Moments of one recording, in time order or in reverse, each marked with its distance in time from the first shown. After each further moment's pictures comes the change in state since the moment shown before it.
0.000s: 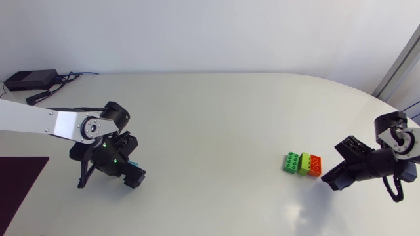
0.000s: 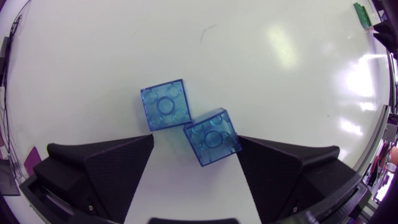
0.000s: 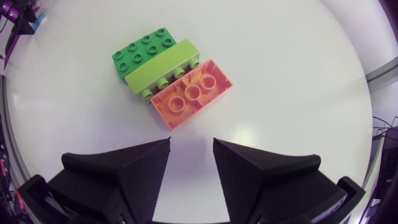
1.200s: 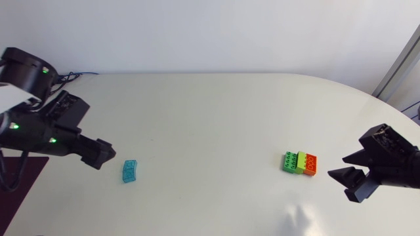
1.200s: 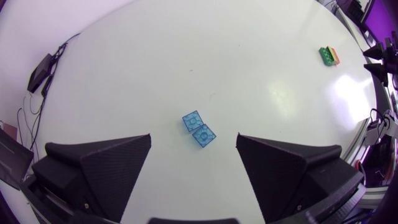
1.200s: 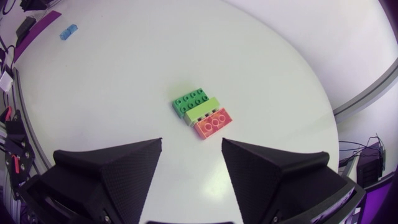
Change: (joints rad) left arm 0.064 -0.623 0.033 -0.239 0.035 0.020; right arm 0.158 -0.714 -0.045 -0.362 -0.025 0.115
